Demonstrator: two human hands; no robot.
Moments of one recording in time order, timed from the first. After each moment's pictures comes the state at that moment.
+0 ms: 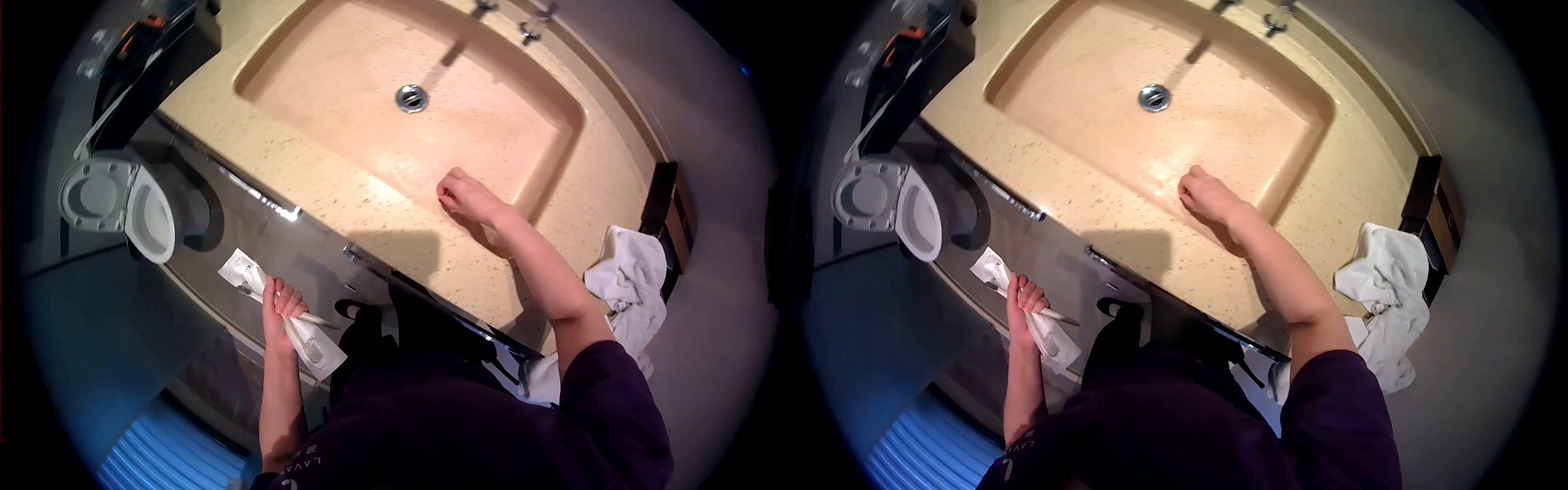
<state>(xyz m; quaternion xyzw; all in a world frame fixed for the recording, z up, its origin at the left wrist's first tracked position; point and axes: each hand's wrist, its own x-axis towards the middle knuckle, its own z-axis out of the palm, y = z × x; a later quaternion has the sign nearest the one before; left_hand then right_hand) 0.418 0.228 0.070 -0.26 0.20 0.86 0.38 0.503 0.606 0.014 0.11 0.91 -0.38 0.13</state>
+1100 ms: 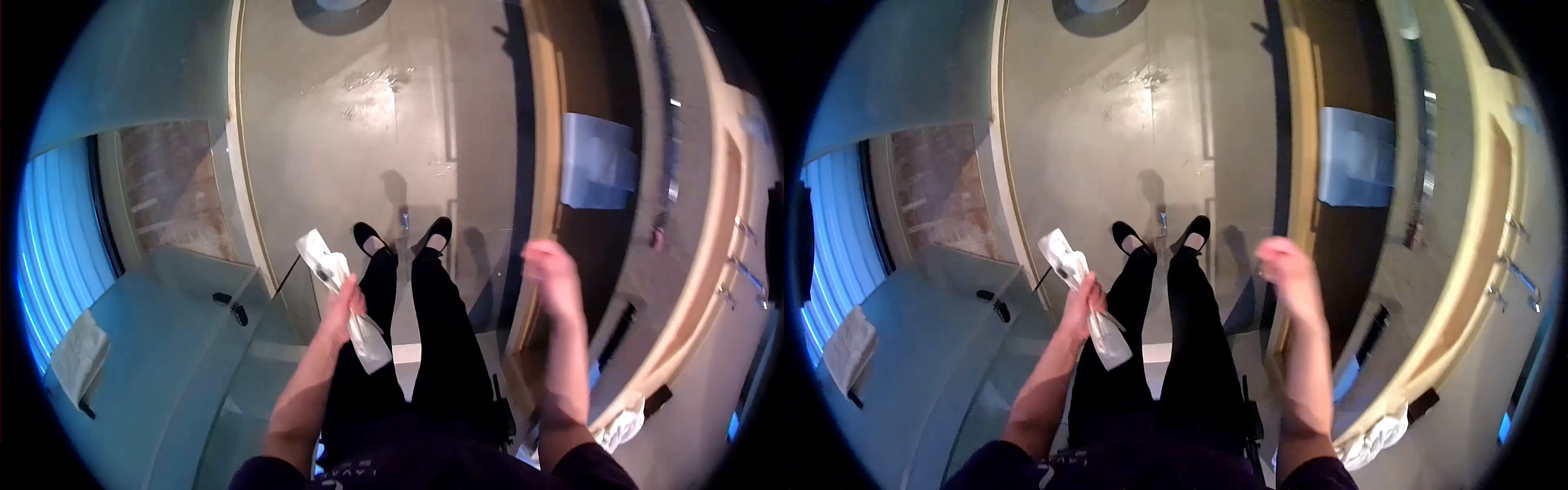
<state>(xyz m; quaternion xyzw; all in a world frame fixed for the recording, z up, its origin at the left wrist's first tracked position) 0.461 -0.035 -0.243 -0.50 0.31 0.76 0.29 0.348 0.289 -0.145 0.30 0.69 -0.59 0.29</state>
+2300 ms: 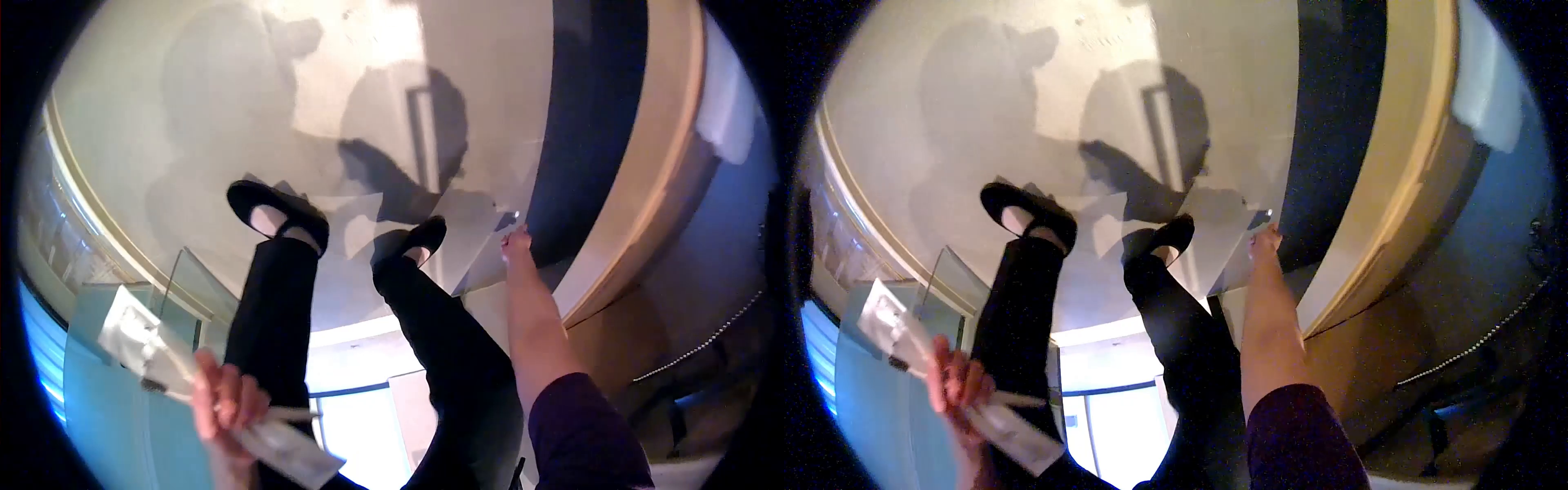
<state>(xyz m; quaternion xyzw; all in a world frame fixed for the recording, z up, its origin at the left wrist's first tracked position) 0.534 -0.024 -0.396 -0.58 0.27 0.75 0.20 0.727 0.526 -0.713 0.82 0.33 -0.45 0.14</state>
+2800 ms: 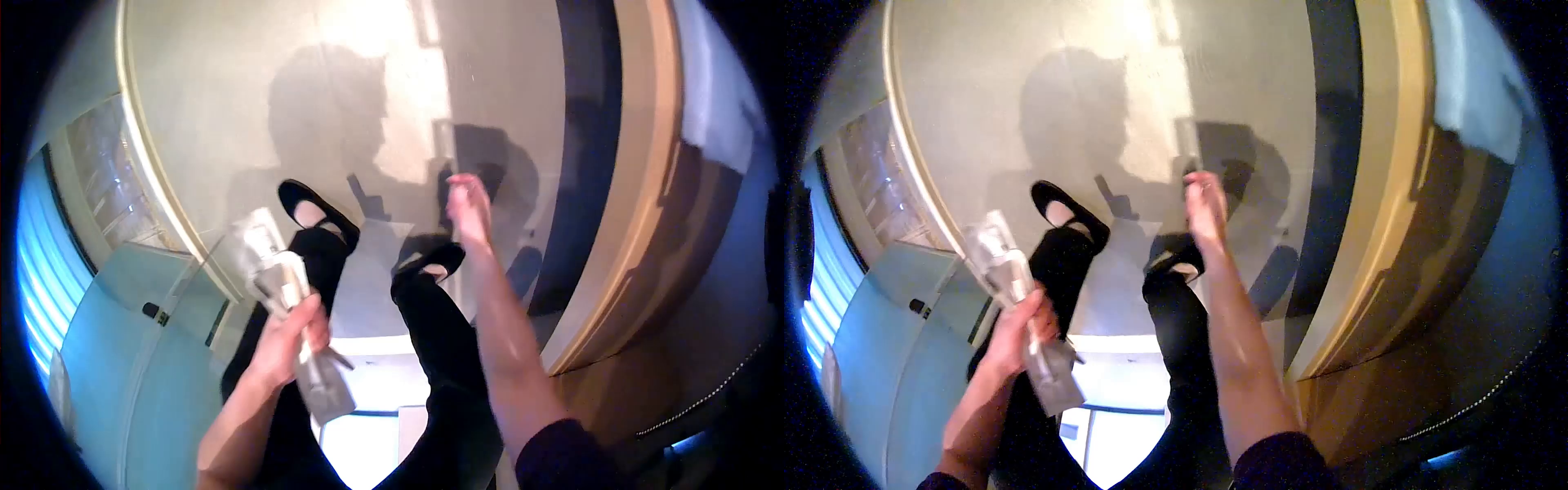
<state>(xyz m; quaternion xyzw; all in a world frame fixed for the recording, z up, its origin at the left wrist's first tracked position) 0.555 0.017 -0.413 -0.51 0.33 0.70 0.37 0.534 0.274 -0.620 0.32 0.68 -0.62 0.23</state>
